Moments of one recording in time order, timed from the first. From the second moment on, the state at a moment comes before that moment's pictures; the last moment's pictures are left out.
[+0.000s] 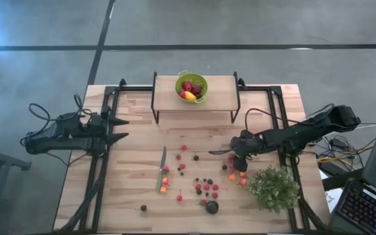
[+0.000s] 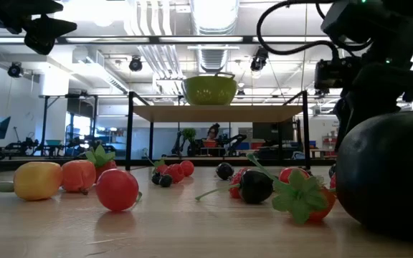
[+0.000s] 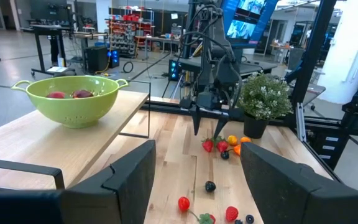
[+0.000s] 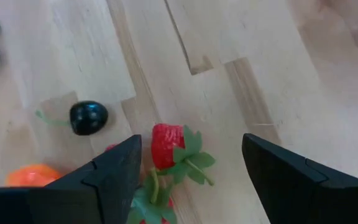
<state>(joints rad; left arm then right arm) 0.02 0.10 0.45 -0.44 -0.09 -0.09 0.18 1.27 0.58 -0.43 0.16 0.51</state>
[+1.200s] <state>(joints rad) 0.02 0.10 0.45 -0.45 -0.09 -0.09 0.18 1.44 0.57 -0.33 0.16 0.51</state>
